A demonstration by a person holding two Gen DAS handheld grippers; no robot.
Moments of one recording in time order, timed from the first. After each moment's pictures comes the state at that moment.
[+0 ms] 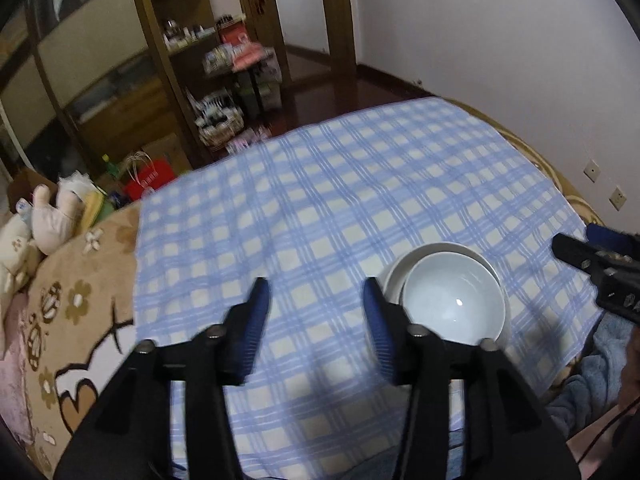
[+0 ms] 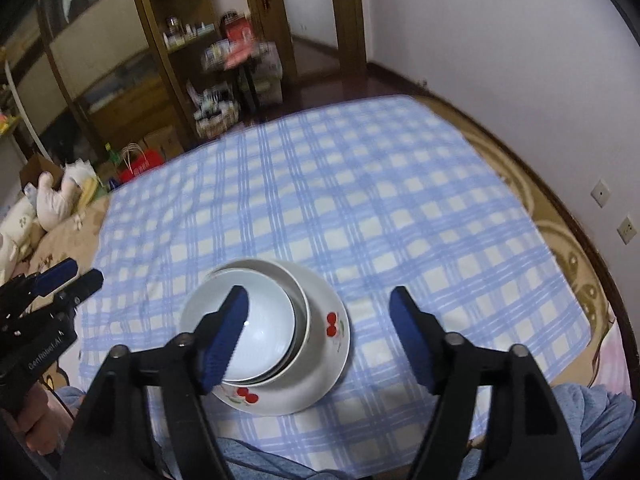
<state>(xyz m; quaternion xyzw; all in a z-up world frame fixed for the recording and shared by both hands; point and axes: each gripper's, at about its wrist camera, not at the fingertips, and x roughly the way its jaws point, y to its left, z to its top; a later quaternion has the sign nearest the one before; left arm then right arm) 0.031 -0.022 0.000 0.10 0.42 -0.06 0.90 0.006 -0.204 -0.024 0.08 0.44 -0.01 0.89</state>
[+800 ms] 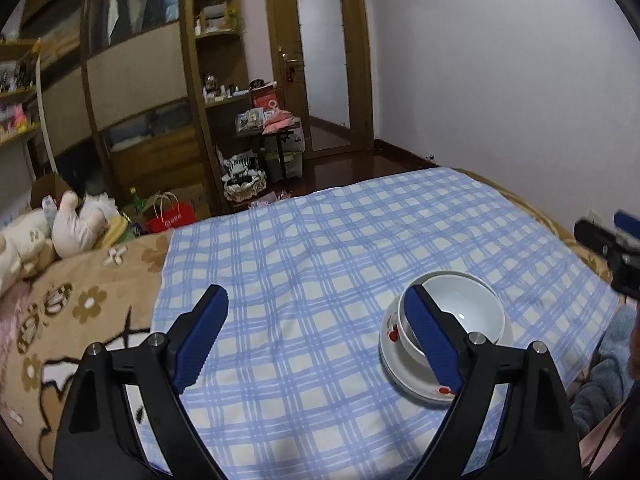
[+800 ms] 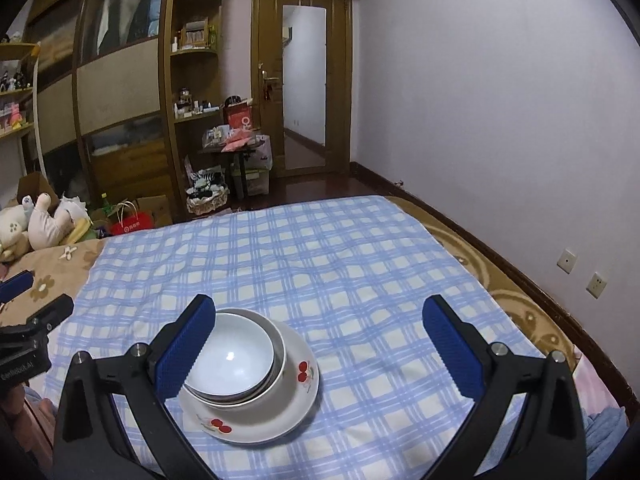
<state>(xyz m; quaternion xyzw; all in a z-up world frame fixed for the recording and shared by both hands) -0.042 0.017 -0.002 0.05 0.29 -0.04 0.96 -0.062 -0.186 -0.002 0.01 0.27 -0.05 0.96</state>
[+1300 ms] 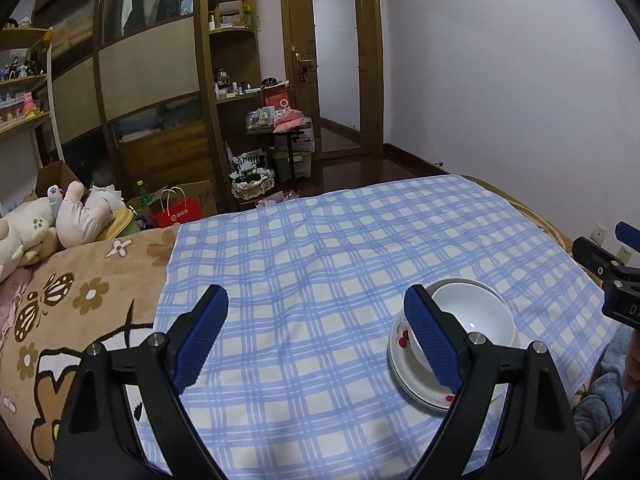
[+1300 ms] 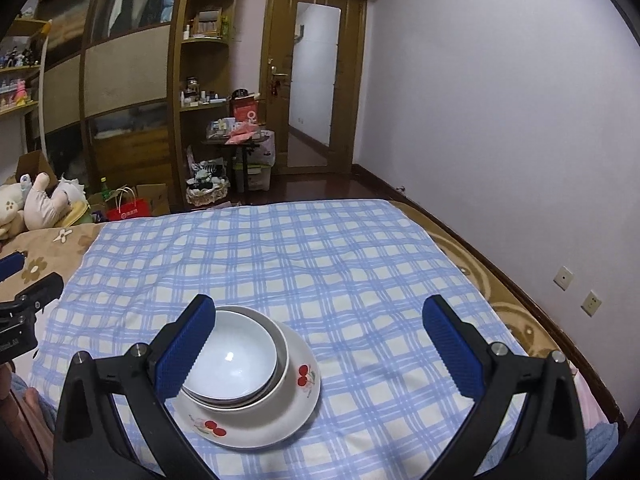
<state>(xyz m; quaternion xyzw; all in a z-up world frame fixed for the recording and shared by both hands) -0.040 0.028 -0.004 0.04 0.28 -0.03 0.96 -0.054 -0.170 -0.006 -0.02 0.27 -0.05 0.96</state>
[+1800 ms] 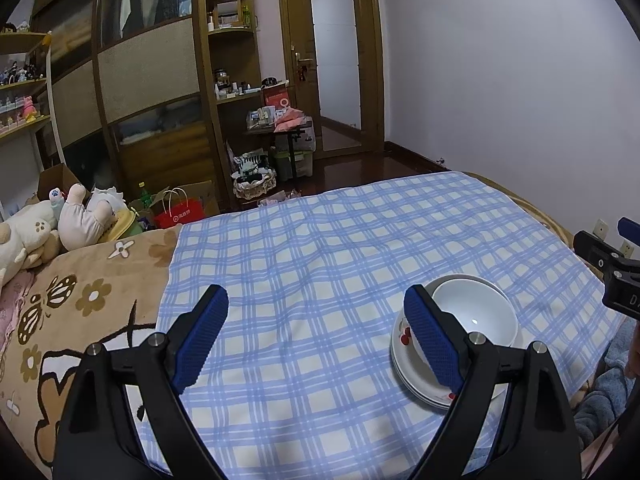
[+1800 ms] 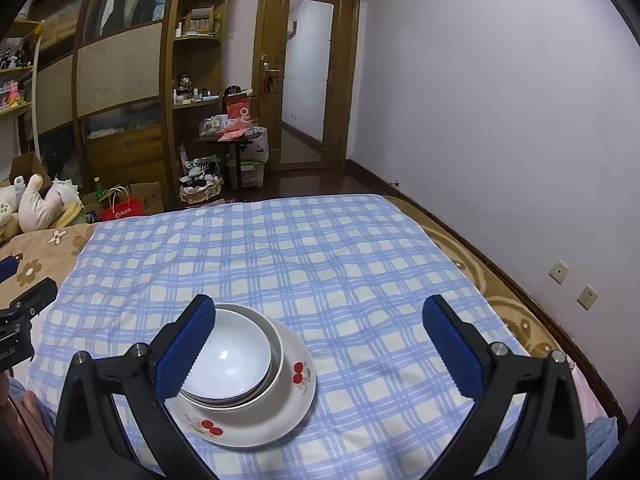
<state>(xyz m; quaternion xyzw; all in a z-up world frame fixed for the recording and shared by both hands) -0.038 0.024 -0.005 0.04 0.29 -0.02 0.96 -0.051 -0.175 -0.007 -0.02 0.28 -0.07 0.96</state>
